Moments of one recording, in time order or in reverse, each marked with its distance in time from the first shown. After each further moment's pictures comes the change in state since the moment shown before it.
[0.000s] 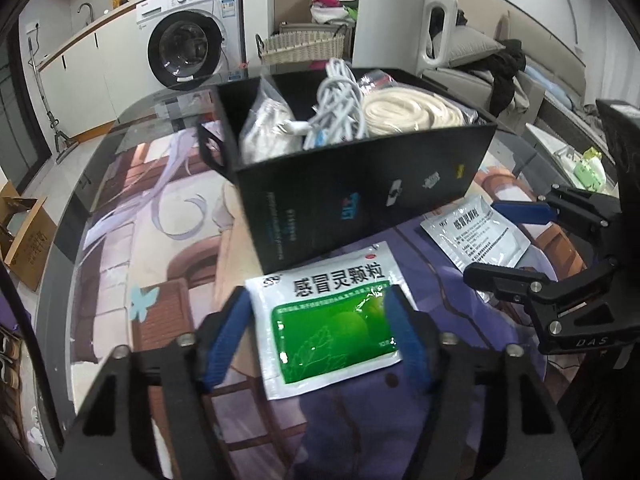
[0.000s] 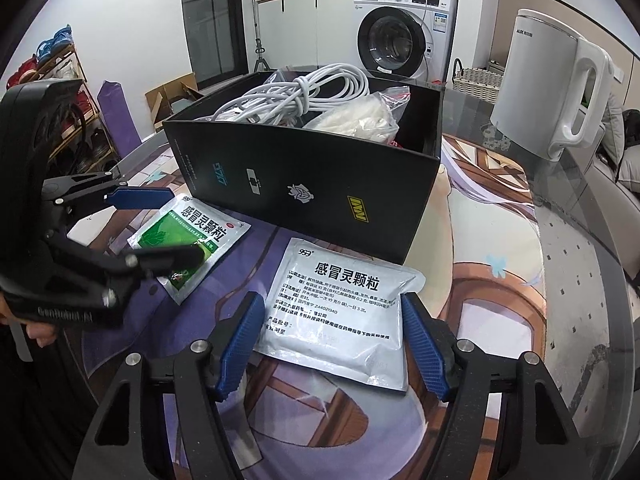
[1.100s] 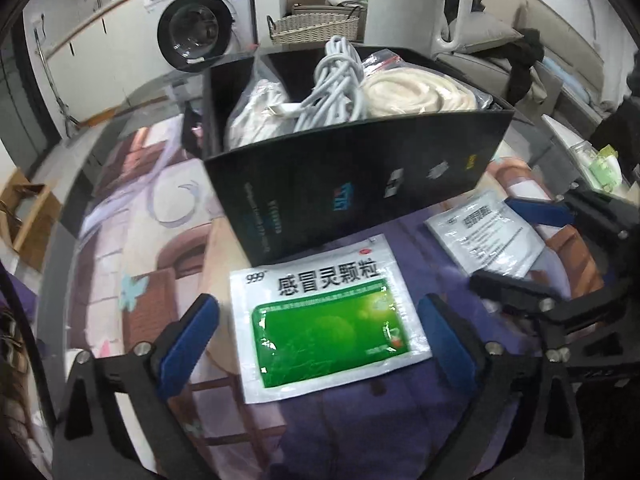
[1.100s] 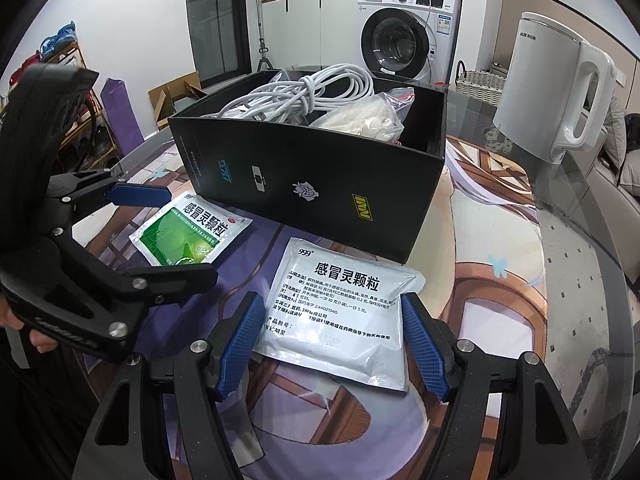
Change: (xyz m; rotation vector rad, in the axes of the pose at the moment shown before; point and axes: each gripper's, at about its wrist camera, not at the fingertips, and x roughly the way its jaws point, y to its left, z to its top) left arm 0.012 -0.018 0.003 -0.027 0.080 0.059; right arm -0.002 0.001 -0.002 -0.009 -0.001 0.008
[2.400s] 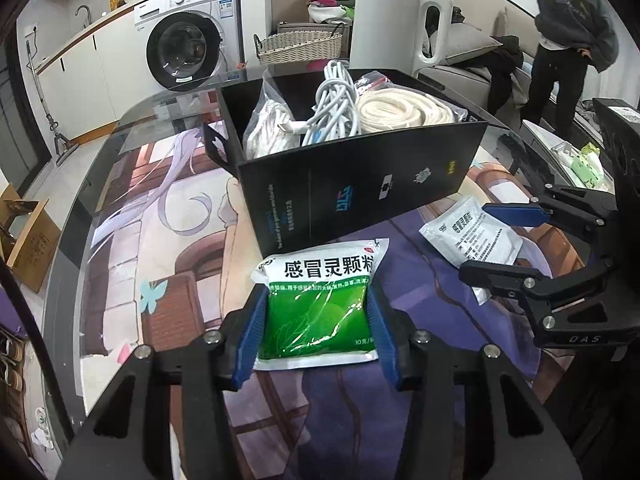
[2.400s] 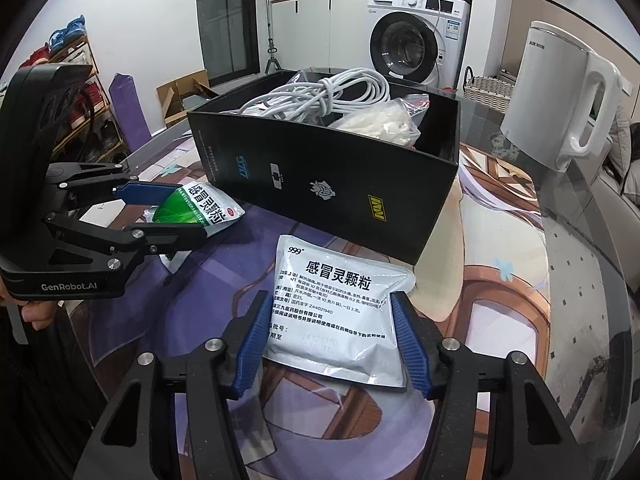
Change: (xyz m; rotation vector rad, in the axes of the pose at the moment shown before) left arm -0.023 0.011 -0.008 0.042 -0.068 -0.056; right arm -0.005 0.010 -0.002 -0.031 -0.008 0.014
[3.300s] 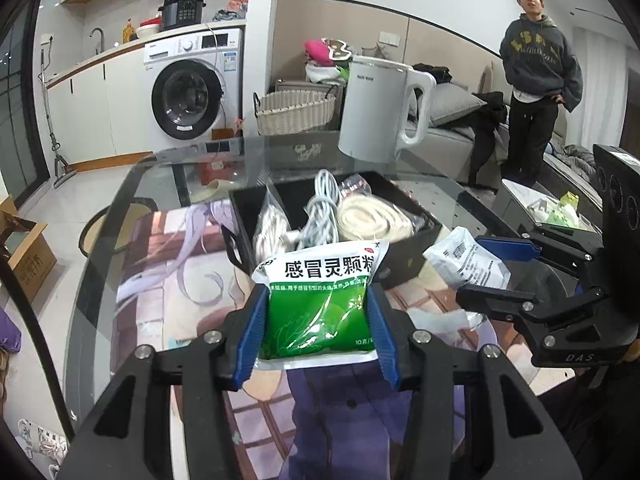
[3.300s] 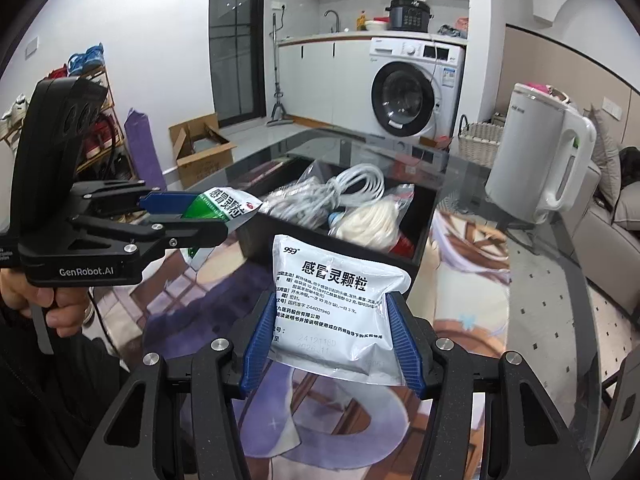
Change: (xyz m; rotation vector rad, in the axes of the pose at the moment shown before) left arm -0.063 0.007 0.029 -0.041 -0.216 -0.055; right arm -0.074 0.007 0.024 -0.003 -0.190 -0.009
